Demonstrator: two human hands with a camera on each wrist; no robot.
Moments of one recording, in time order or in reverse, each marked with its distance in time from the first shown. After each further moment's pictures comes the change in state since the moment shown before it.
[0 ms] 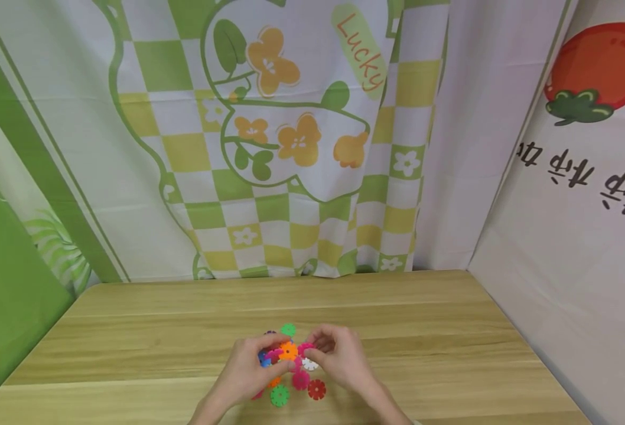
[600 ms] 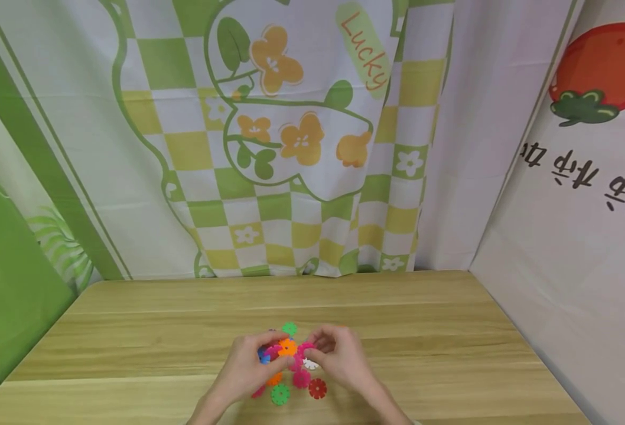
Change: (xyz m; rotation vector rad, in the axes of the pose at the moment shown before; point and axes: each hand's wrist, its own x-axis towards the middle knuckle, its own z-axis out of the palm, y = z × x) left_hand 0.000 -0.001 -0.002 -0.006 0.007 -0.068; right_hand 0.001 -0.004 0.000 0.065 -0.018 0.008
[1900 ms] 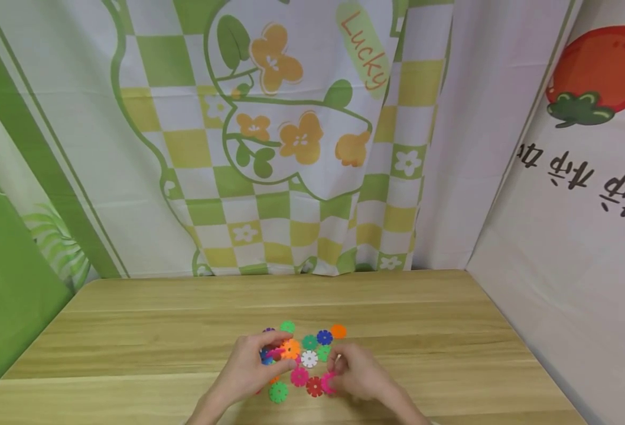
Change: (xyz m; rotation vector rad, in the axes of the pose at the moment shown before) left_hand 0.000 0.002 0.003 -0.040 -0.061 0.023; right_hand -0.020 0.032 -0.022 -0.123 -0.282 0.082
